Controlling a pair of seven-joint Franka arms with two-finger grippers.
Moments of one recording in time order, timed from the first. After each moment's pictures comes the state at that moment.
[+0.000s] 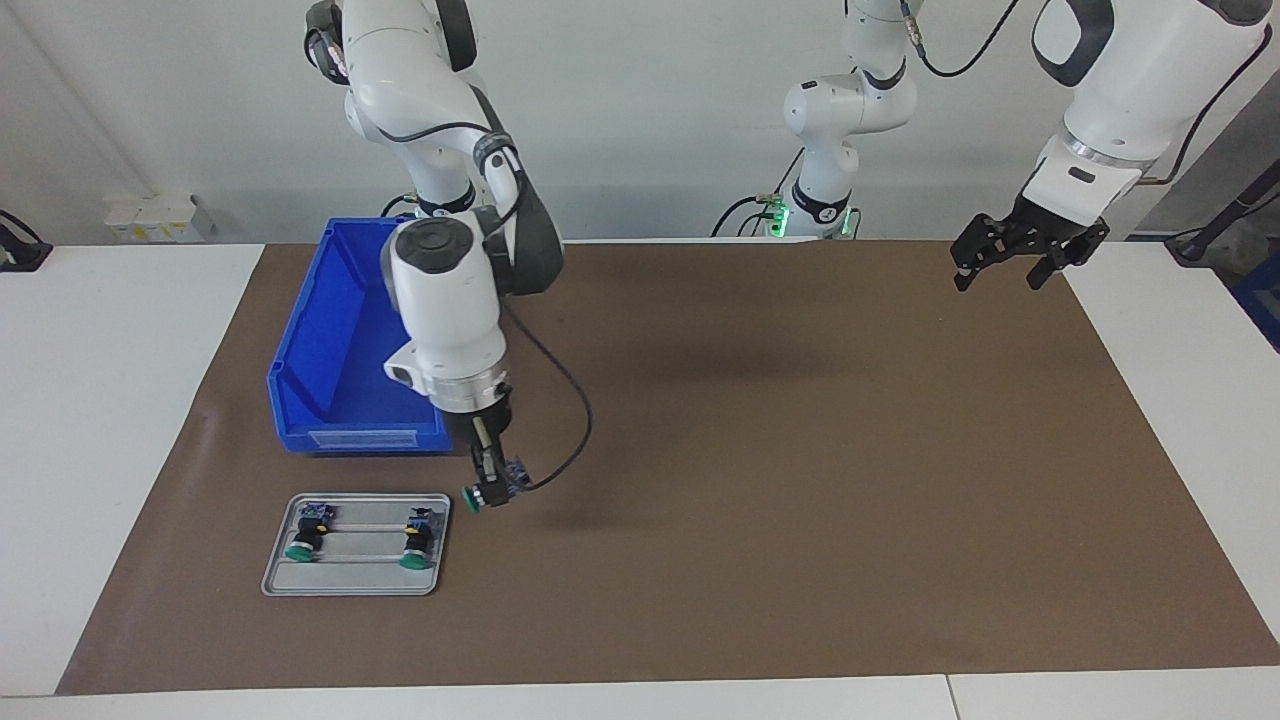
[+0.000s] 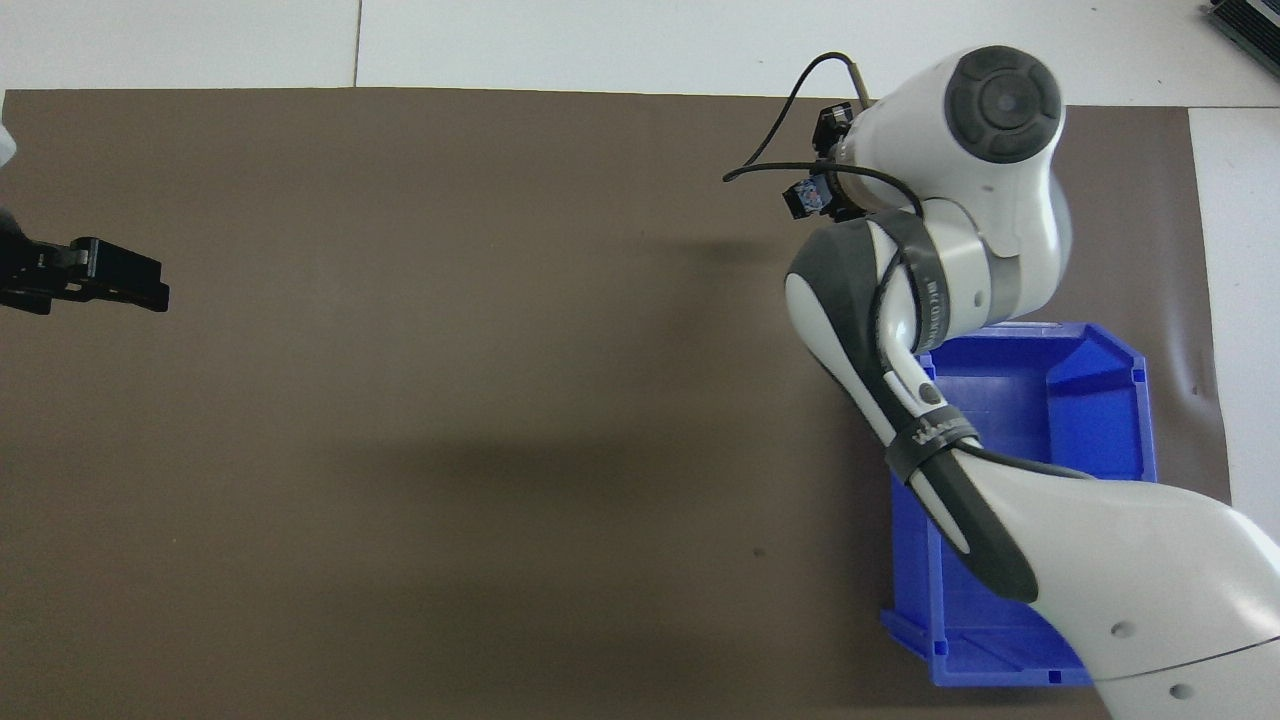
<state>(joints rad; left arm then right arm) 0.07 0.05 -0.14 -1.50 -0.01 1.55 -0.01 0.40 0.50 -0.06 -1.40 -0.08 2.12 1.78</state>
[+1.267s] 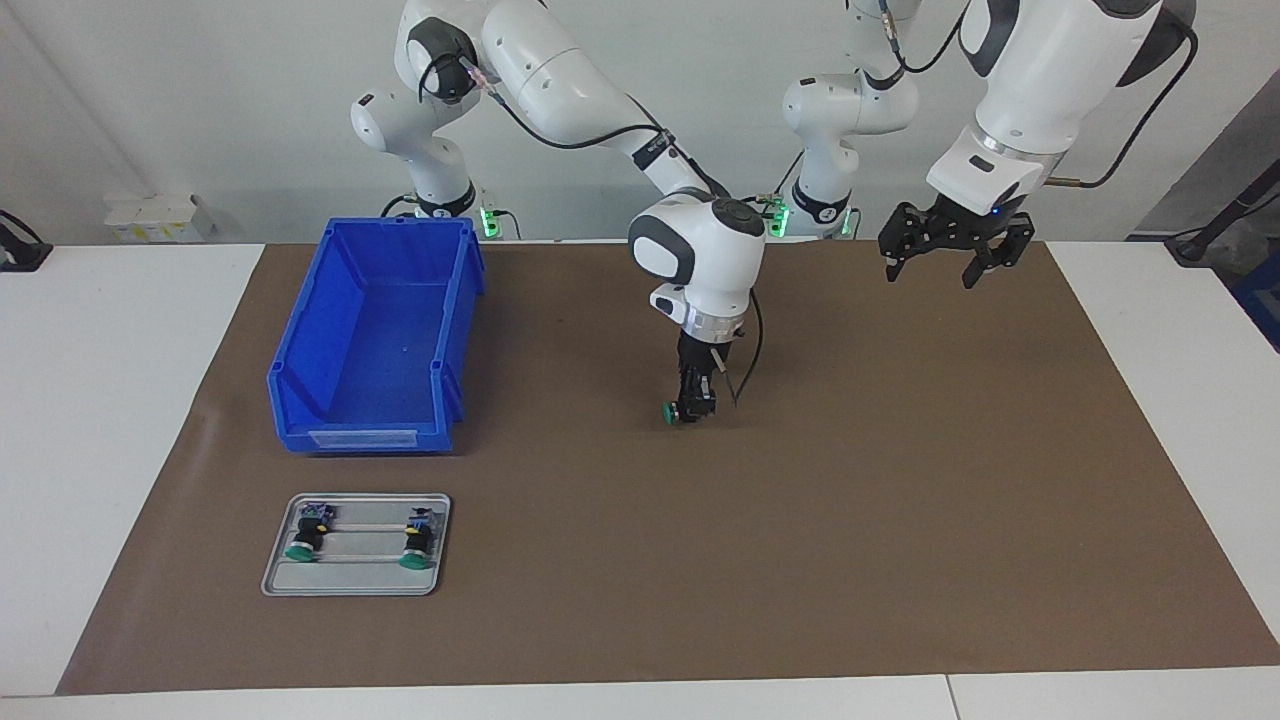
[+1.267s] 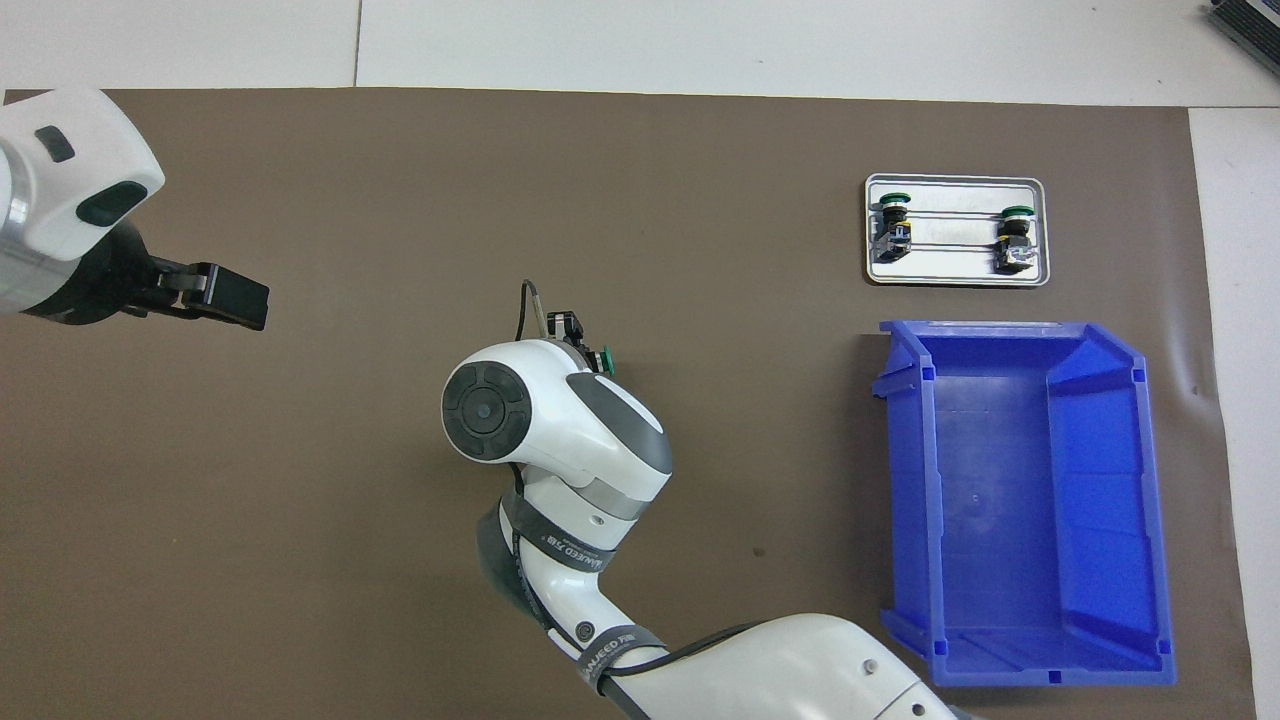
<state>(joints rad) -0.06 0.04 -0.16 -1.51 -0.01 1.55 -0.01 0.79 0.62 -0.05 -1.51 -0.26 2.18 2.42</state>
